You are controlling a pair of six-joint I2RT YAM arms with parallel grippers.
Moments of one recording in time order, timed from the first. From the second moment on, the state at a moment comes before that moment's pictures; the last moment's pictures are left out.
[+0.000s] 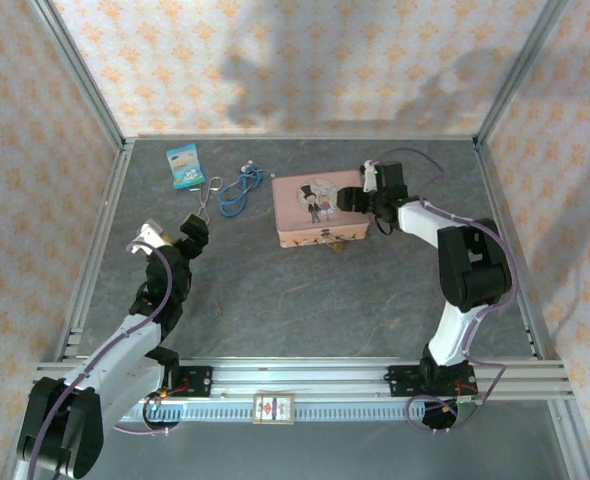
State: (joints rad) left arm -0.21 0.86 0.27 0.34 -0.41 -0.78; right arm 0.26 1.82 1.14 -0.05 -0.24 0.23
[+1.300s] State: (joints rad) left arm -0.75 0.97 0.31 -0.50 -0.42 -1.20; right arm 0.39 1.36 0.77 -0.04 -0.13 0.57
